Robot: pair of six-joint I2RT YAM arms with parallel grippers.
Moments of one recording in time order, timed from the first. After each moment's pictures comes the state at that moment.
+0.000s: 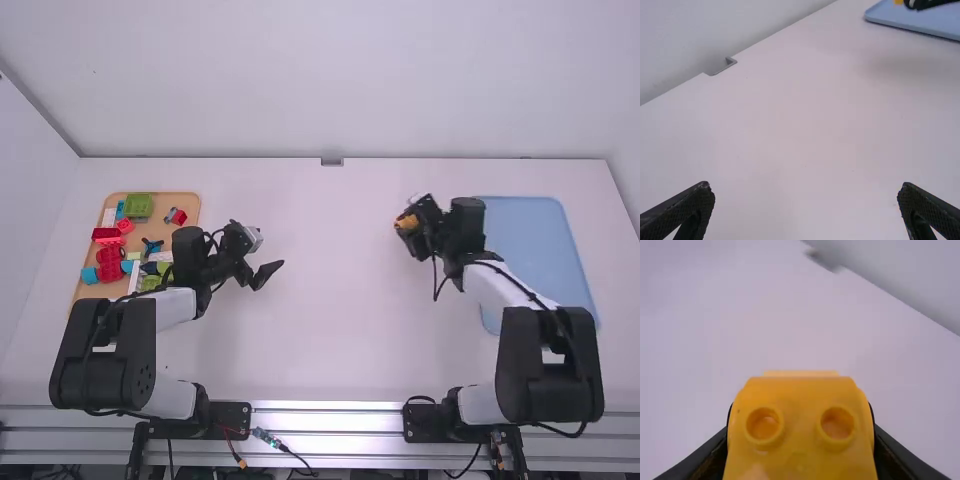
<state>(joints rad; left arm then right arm) 0.07 1.54 0.47 0.54 0.81 0.49 -0.02 1.53 0.75 0.08 -0.35 -0.46</state>
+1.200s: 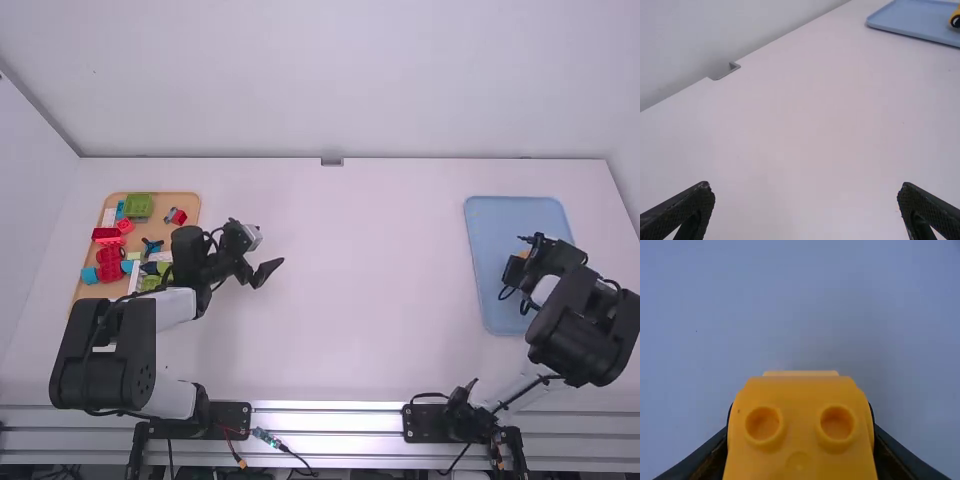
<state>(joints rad) 0.07 1.54 0.47 0.57 0.81 0.47 -0.60 1.85 0.74 0.21 -0.17 -0.26</state>
